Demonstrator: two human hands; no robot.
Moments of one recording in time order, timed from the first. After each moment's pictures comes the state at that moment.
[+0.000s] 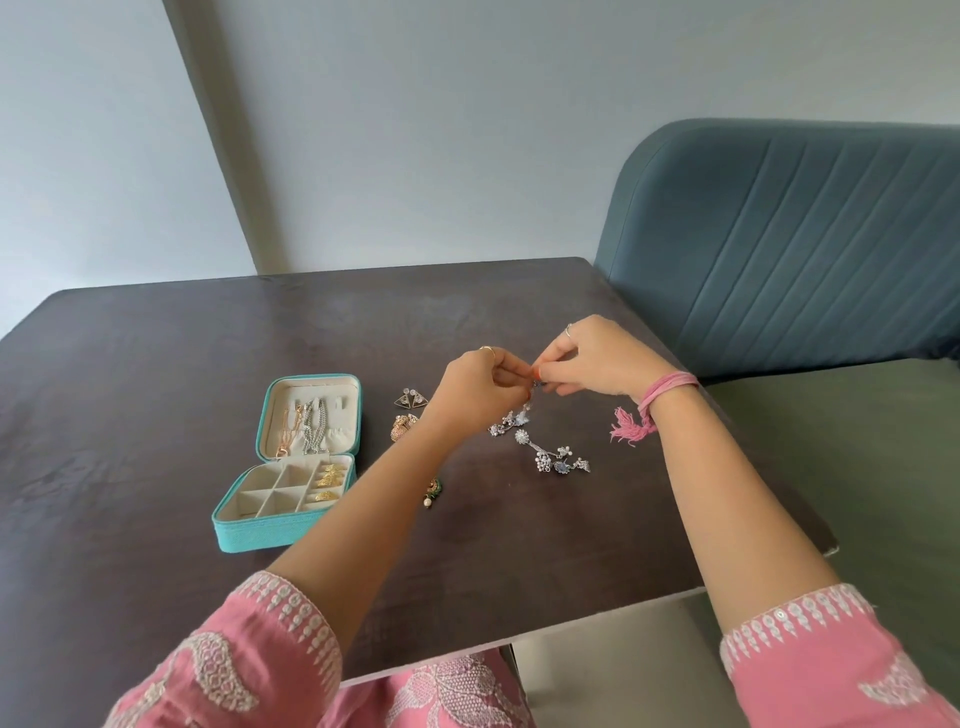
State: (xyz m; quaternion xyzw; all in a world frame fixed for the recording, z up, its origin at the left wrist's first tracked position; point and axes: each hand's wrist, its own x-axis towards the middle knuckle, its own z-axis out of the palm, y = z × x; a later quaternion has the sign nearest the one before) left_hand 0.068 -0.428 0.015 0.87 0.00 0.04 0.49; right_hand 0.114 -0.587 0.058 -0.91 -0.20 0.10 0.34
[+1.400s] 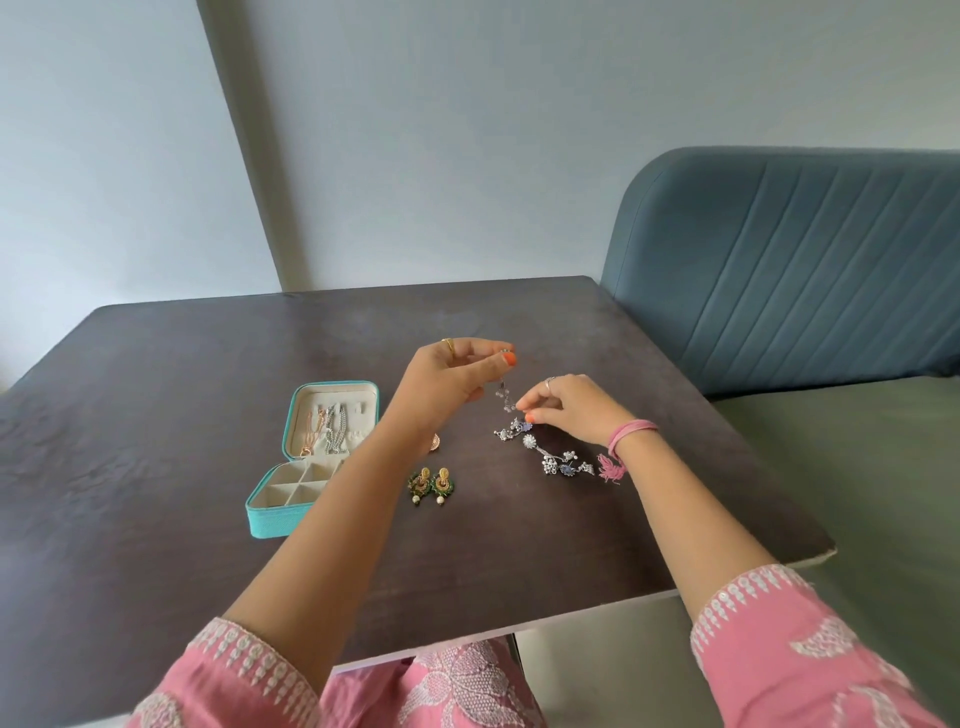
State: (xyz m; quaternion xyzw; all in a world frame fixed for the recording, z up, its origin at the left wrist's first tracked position) left_hand 0.019 -0.404 0.053 0.72 0.02 0.05 0.69; right_hand 0.116 -0.581 -0.001 -0.91 -0.25 0.10 0.31
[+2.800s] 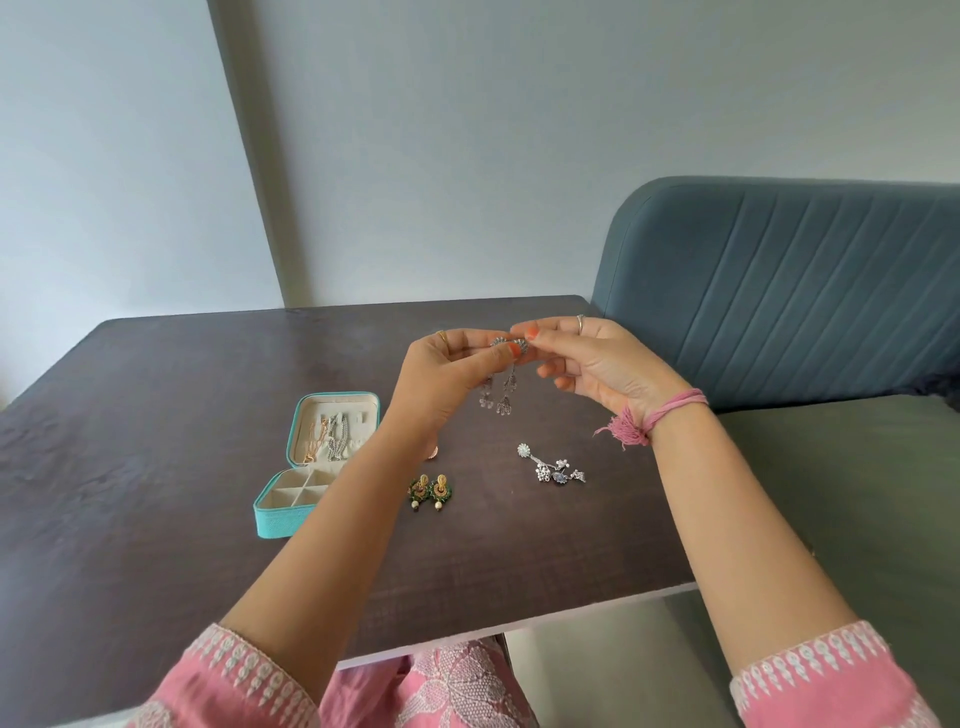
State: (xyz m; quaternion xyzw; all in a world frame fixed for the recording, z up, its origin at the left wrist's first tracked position) left_hand 0.001 -0.412 0.078 0.68 -0.01 0.12 0.73; right_hand 0.059 -0.582 0.102 -0.72 -0.17 0.18 0.65
